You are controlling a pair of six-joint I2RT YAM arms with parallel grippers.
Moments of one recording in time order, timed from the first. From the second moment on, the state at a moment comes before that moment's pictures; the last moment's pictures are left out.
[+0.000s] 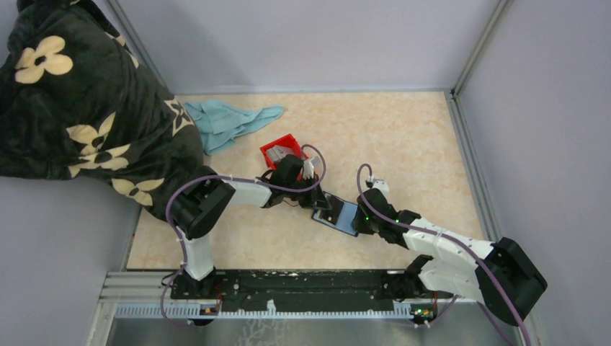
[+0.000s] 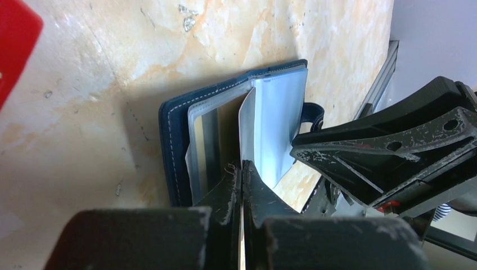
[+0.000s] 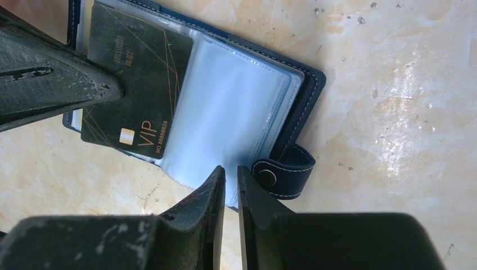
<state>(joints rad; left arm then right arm) -0.74 1.89 0.89 0.33 0.52 -0.76 0.73 1.05 0.39 -0.25 0.17 0.79</state>
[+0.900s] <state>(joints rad) -0.75 1.94 0.93 0.30 0.63 -0.76 0.73 1.05 0.39 -0.25 0.17 0.79</state>
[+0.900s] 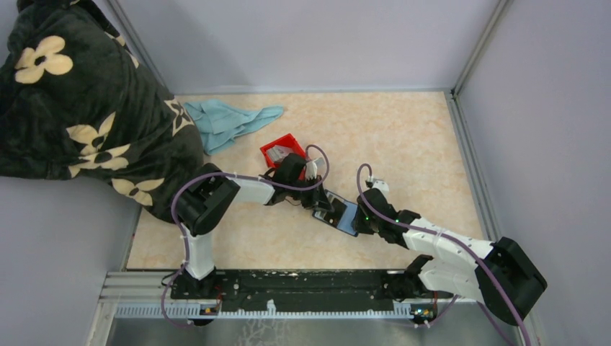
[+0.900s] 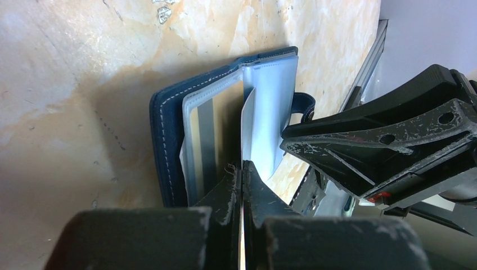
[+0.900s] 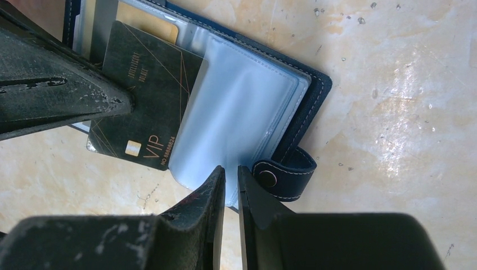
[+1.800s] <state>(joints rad) -0.74 2.01 1.00 0.33 0.68 -0.79 0.73 1.05 0.39 -0.24 0.17 0.79</state>
